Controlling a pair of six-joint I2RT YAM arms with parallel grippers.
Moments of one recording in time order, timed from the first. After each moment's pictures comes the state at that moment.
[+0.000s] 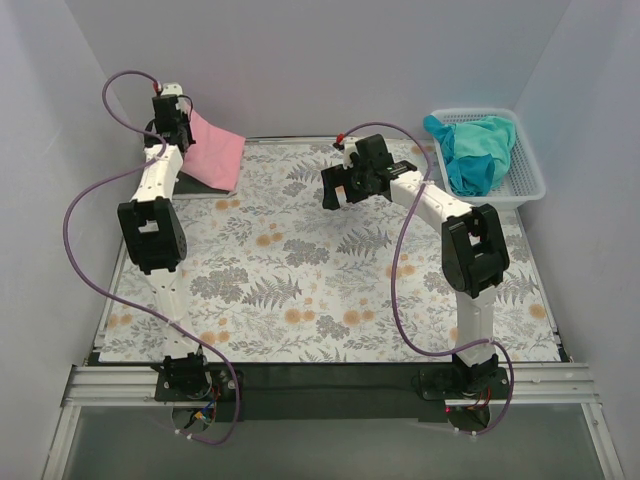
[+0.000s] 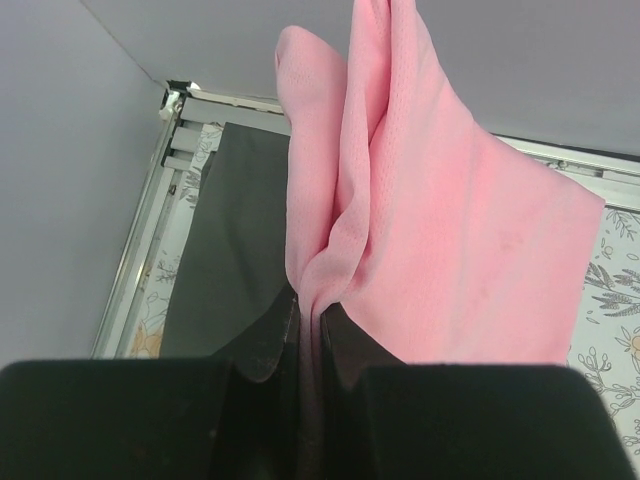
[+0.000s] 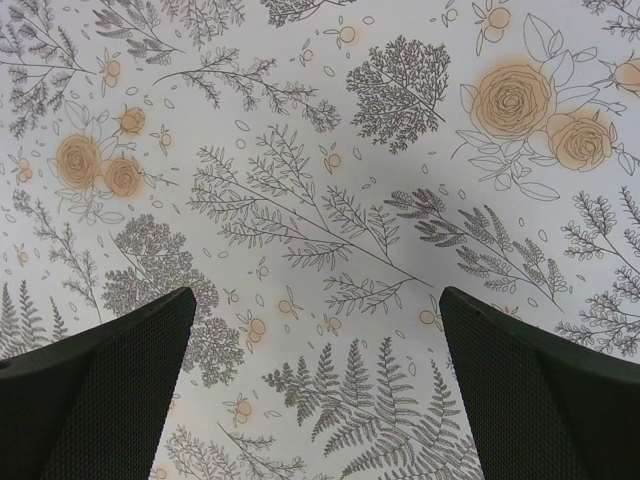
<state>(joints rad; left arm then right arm) 0.11 2.29 2.12 -0.32 -0.19 0.02 0.49 2.03 1.66 -0.41 -0.30 0.07</state>
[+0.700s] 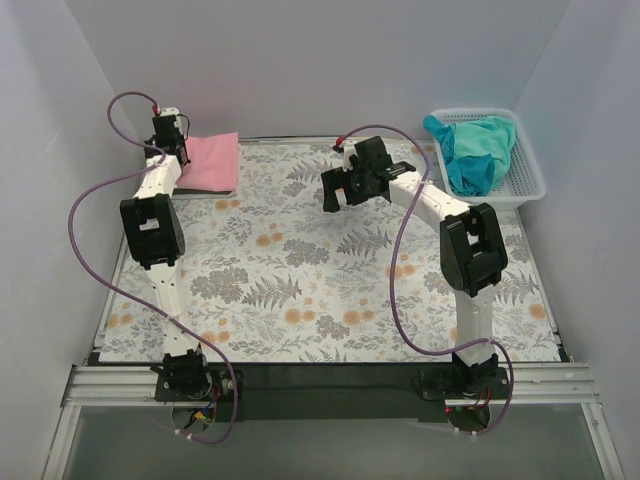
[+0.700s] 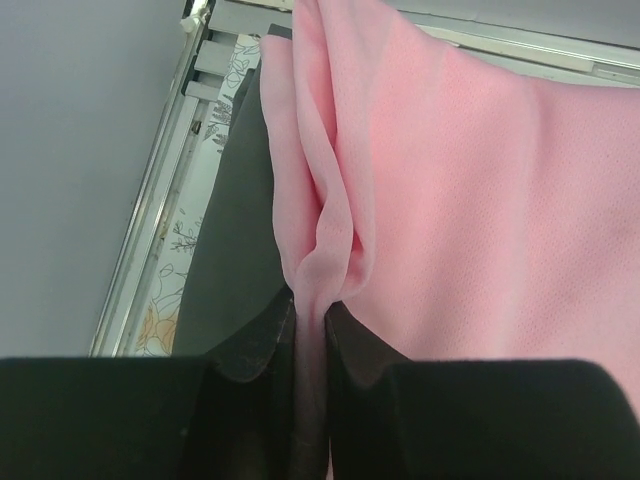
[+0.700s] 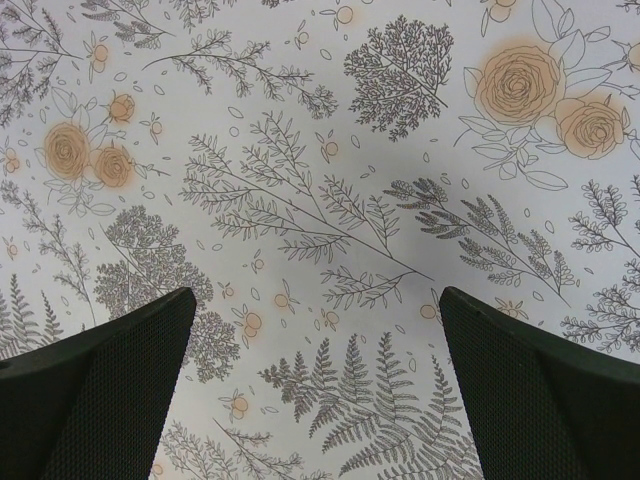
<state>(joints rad) 0.16 2.41 2.09 -0.28 -0.24 0.04 0.49 2.05 1.66 -0.42 -0.30 0.07</state>
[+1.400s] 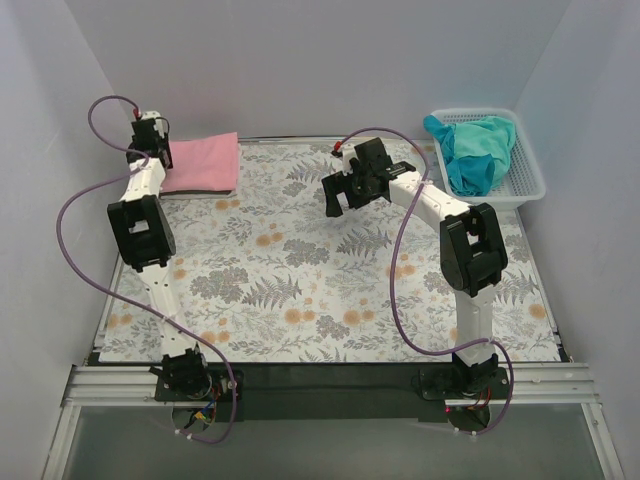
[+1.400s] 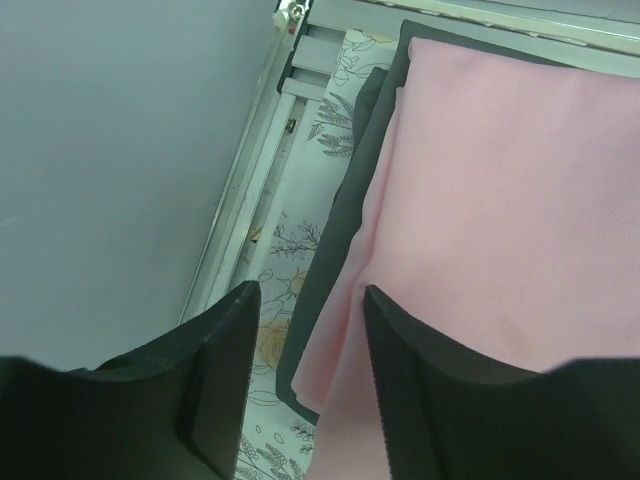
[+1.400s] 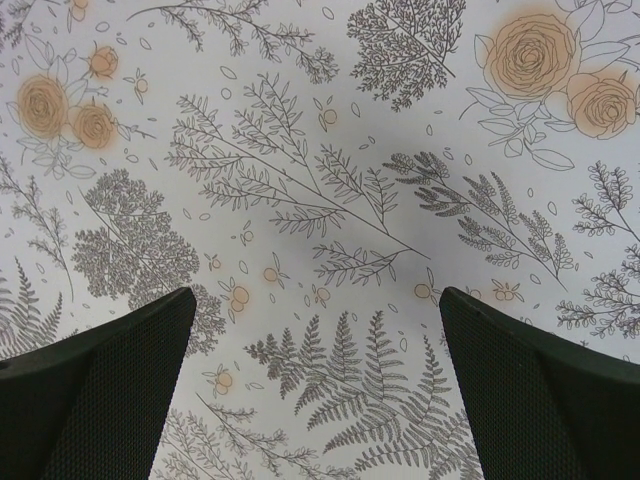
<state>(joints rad) 0.24 2.41 2.08 -0.25 -0.24 0.12 0.49 2.05 1.66 -0.47 -0.31 0.01</state>
